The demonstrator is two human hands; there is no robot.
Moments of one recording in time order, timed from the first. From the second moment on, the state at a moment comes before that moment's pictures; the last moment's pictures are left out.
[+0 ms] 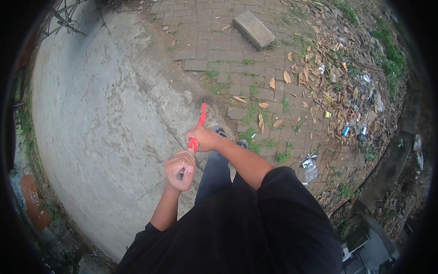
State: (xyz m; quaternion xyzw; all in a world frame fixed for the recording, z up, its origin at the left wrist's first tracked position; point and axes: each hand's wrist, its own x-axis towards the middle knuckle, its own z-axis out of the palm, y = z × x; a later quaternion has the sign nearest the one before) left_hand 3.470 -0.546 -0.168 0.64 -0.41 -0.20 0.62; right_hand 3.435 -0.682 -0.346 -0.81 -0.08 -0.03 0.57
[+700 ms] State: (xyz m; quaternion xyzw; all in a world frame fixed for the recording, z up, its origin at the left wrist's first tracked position) left_hand 3.307 -0.705 -0.194 0.56 -0.47 -0.37 0.58; right_hand 3.204 -0.830 -0.348 -0.79 0.06 0.00 0.61
